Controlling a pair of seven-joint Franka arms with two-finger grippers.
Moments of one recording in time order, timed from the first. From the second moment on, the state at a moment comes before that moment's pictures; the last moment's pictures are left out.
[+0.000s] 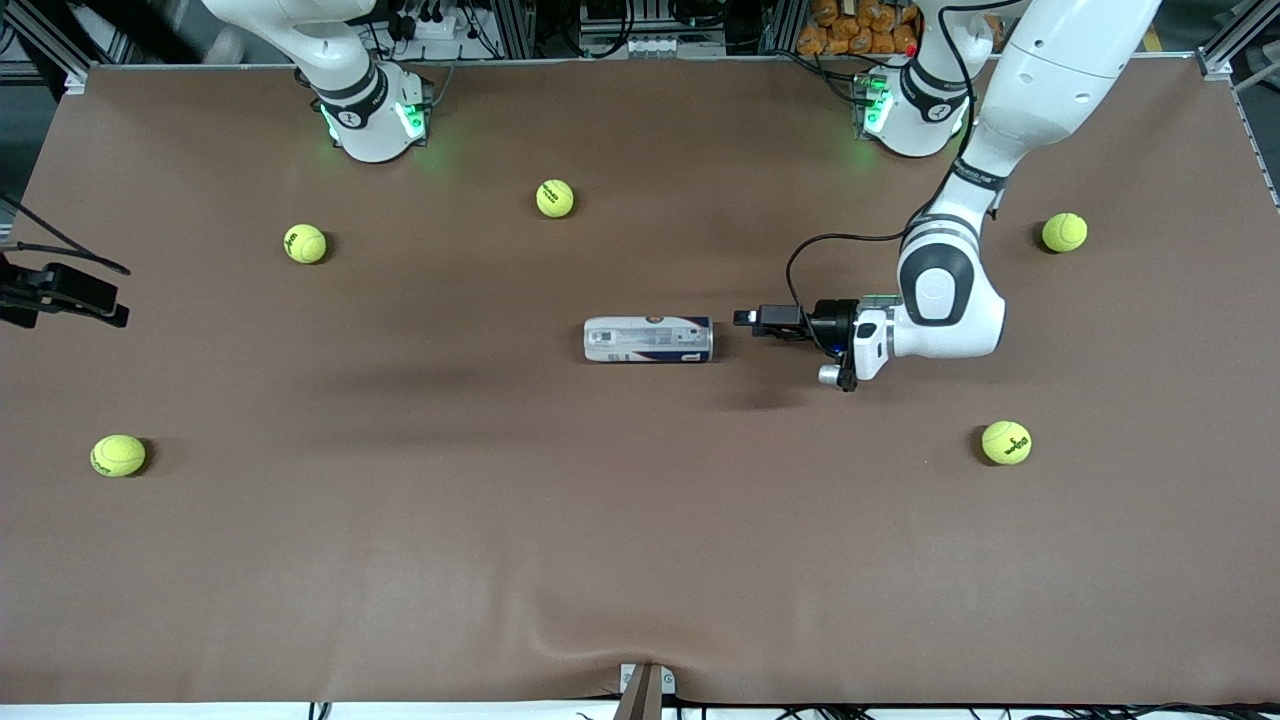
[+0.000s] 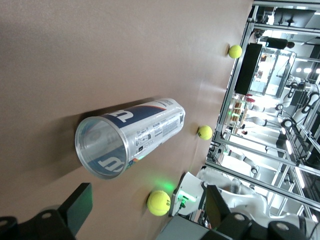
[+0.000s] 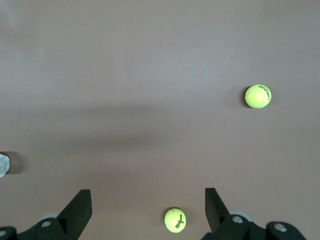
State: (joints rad) left arm -0.15 0.47 -0.19 -2.13 -1.40 2.06 0.71; right arm 0.07 0.16 -0.16 -1.39 0.03 1.52 -0.08
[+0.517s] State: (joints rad) left arm -0.21 0.55 -0.19 -2.12 -1.53 2.12 0.84; right arm 0.07 -0.06 -0.15 -1.56 0.03 1.54 -0.05
